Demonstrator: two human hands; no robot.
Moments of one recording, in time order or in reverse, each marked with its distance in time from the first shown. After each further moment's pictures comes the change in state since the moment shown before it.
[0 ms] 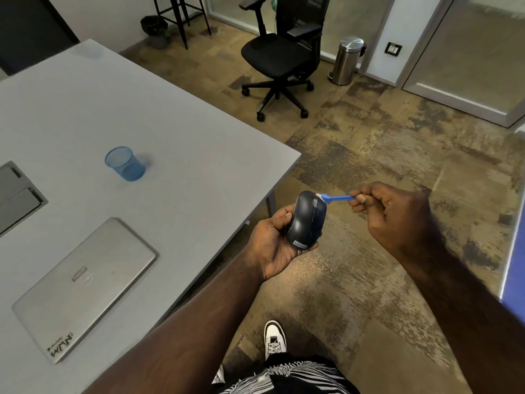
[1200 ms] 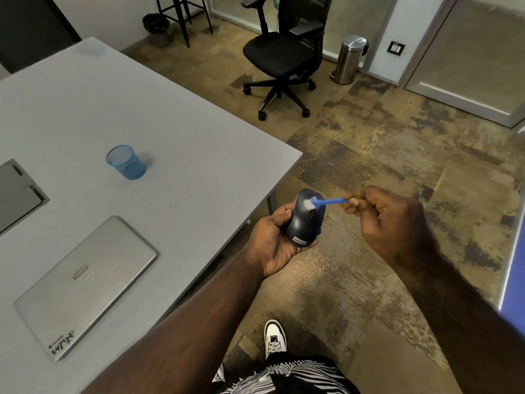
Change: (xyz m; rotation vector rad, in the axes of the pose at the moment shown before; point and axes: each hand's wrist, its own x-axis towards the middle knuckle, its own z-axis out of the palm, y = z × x) left_hand 0.001 0.004 0.004 -0.001 0.053 0.005; right_hand -0.005 -0.015 0.006 0.014 -0.023 -0.023
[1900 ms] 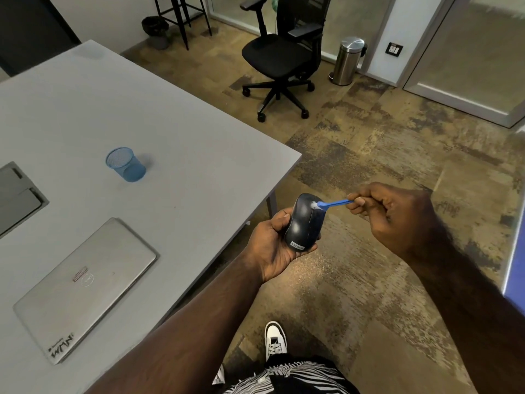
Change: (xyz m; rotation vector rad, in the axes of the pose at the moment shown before) left_hand 0.001 -0.006 -0.009 -0.035 -0.071 -0.022; right_hand 0.008 0.017 -0.013 0.017 -0.062 -0.075
